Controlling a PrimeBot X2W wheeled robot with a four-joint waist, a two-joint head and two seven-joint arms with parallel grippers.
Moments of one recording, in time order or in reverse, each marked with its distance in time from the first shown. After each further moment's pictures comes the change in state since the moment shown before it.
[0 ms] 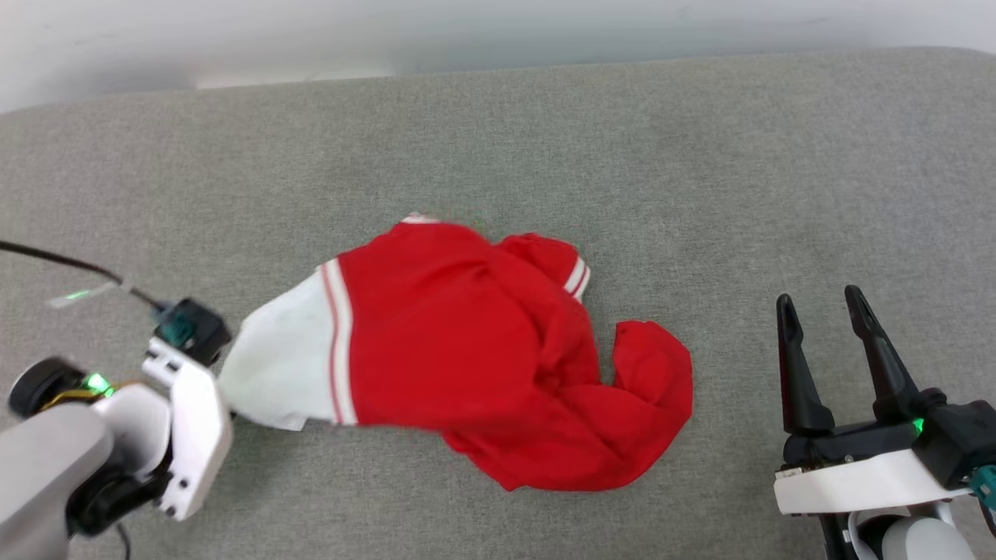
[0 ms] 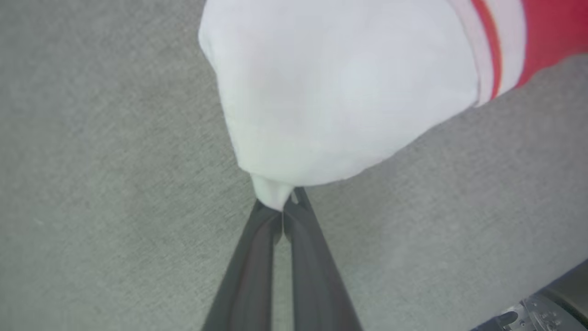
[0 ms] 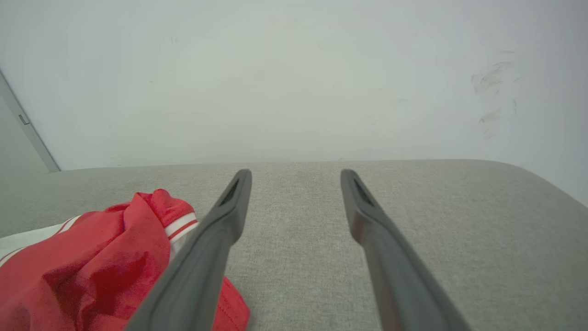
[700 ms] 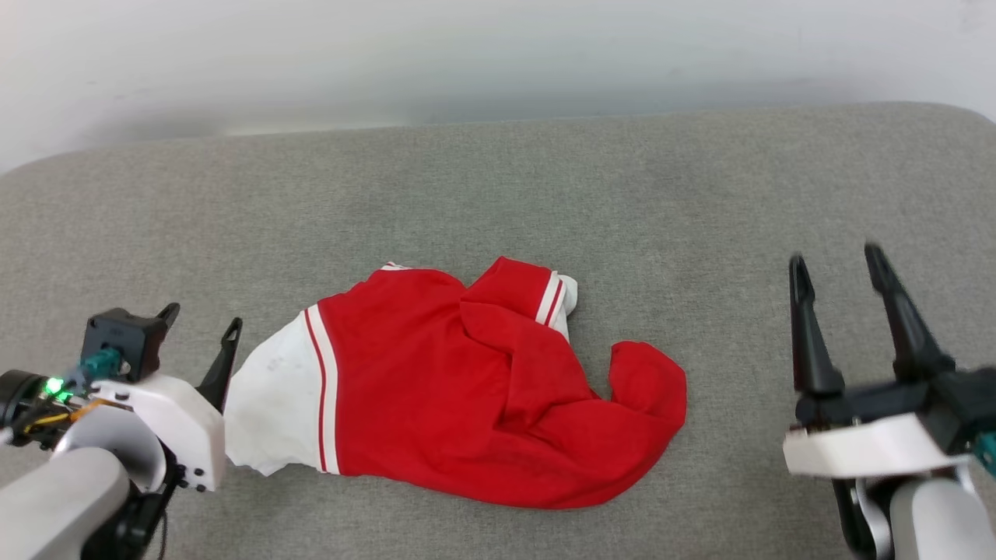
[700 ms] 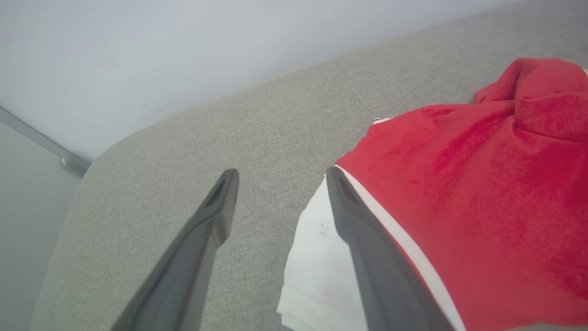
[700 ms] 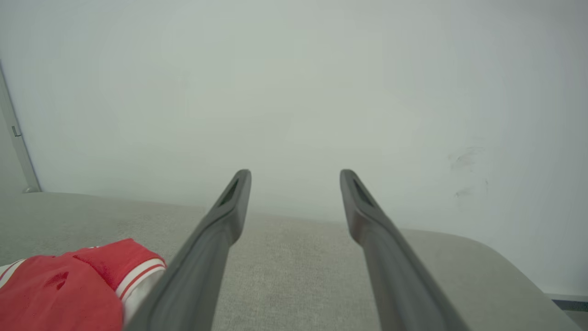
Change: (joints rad) left arm 0.193 0.009 0.165 -0.079 0.031 0.368 -0.560; right arm -0.053 0.000 -0.028 -0.007 -0.101 0.000 0.000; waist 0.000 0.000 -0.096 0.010
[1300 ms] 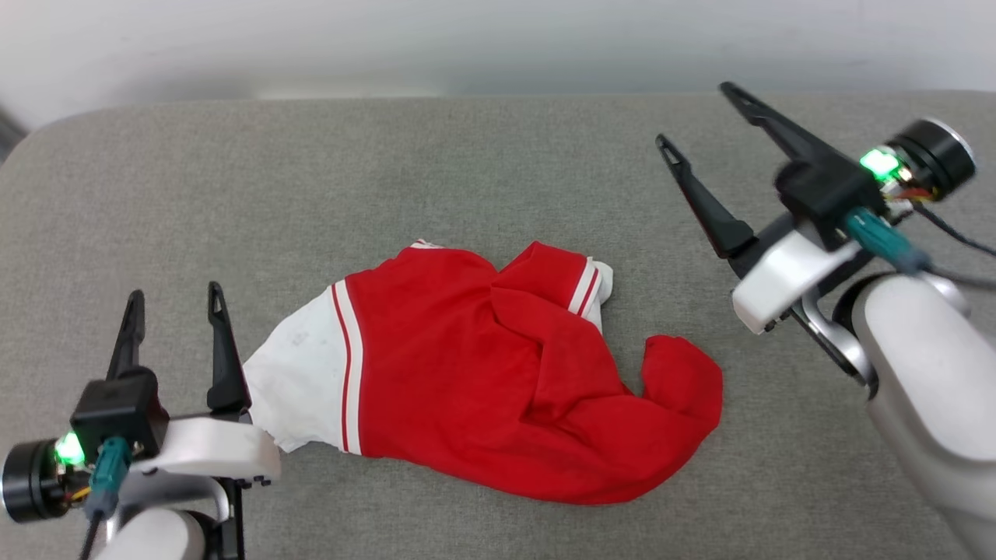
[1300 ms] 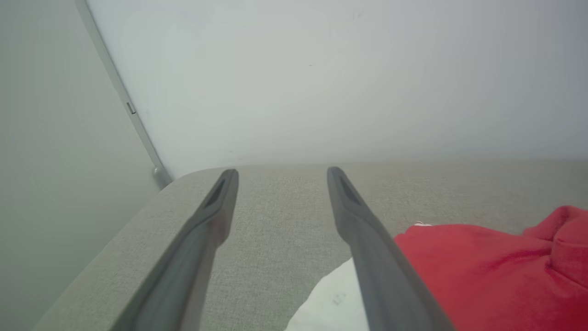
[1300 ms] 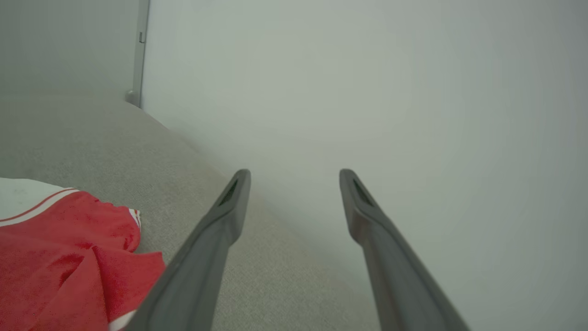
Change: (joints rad) left arm 0.432 -0.347 0.607 -0.221 0.437 0.259 -0.104; right arm -0.570 -0.317 0.495 0.260 0.118 0.000 0.145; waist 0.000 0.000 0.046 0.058
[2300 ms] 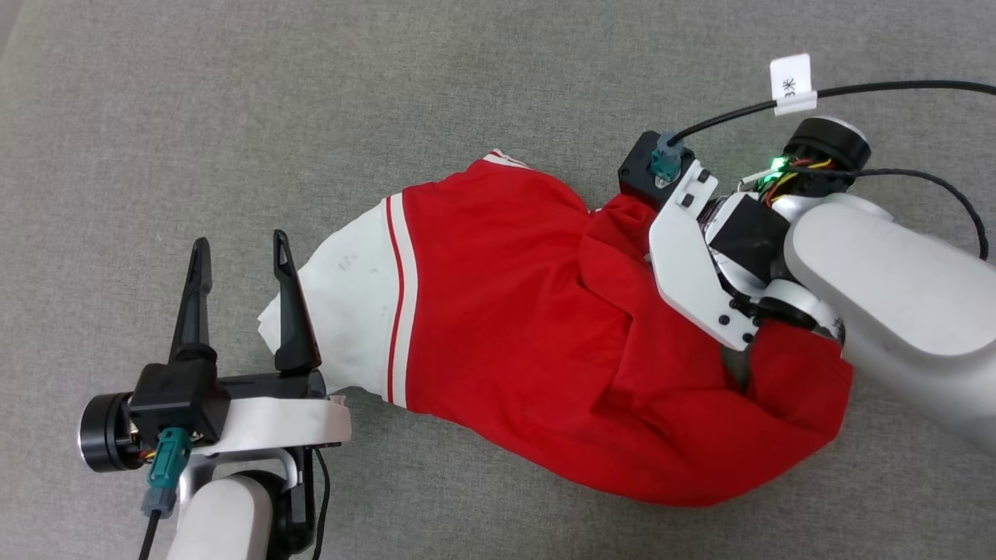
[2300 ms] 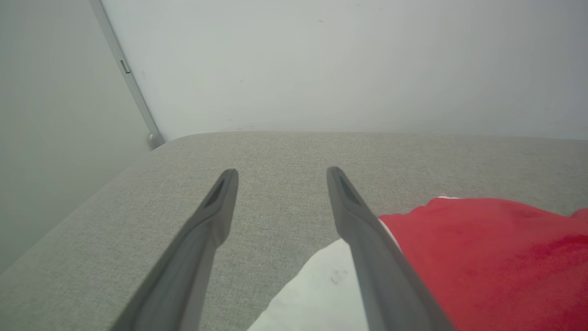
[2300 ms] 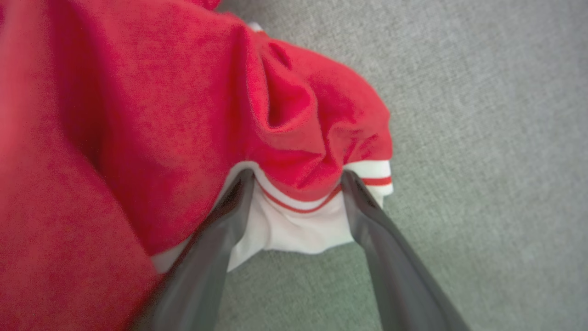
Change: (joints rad) left arm 0.021 -0.496 0.346 0.033 0.418 -0.382 0.000; right arm -0.494 -0.133 0.765 0.128 0.631 -0.003 0.886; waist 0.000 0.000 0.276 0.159
